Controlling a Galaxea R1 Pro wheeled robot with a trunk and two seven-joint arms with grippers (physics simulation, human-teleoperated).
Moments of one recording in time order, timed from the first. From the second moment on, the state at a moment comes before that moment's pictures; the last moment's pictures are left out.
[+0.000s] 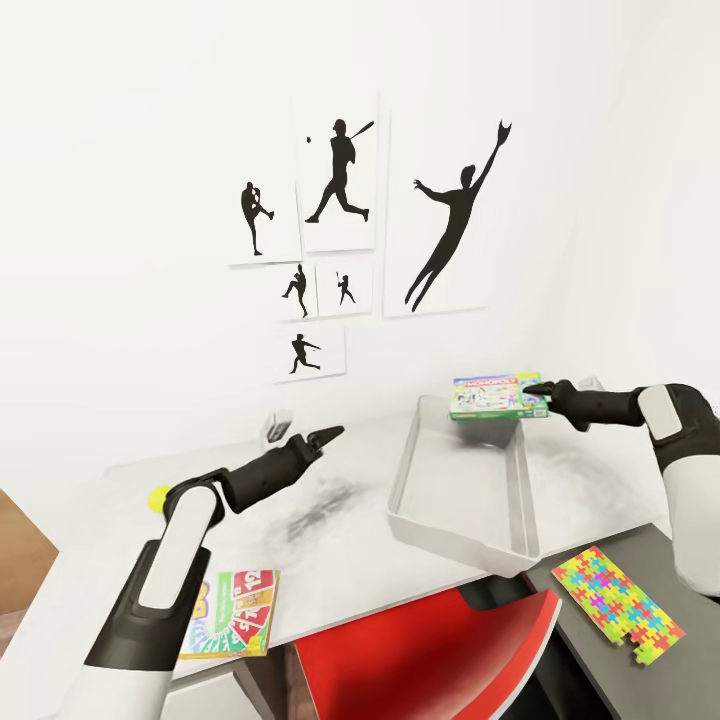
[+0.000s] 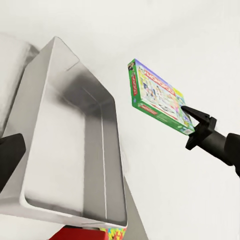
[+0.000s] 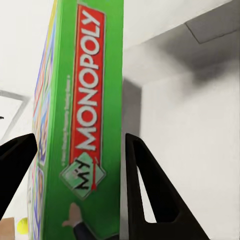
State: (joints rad) left arm -0.52 -0.06 -0.06 -1.50 1.06 0.83 0.01; right arm -1.18 -0.36 -0.37 -0.55 -0.37 1.04 0.35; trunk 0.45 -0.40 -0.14
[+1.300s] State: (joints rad) left arm -0.52 -0.05 -0.06 -1.50 1.14 0.83 0.07; right arm -1.19 -0.32 -0.37 -0.51 -0.37 0.95 0.30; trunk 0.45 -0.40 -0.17
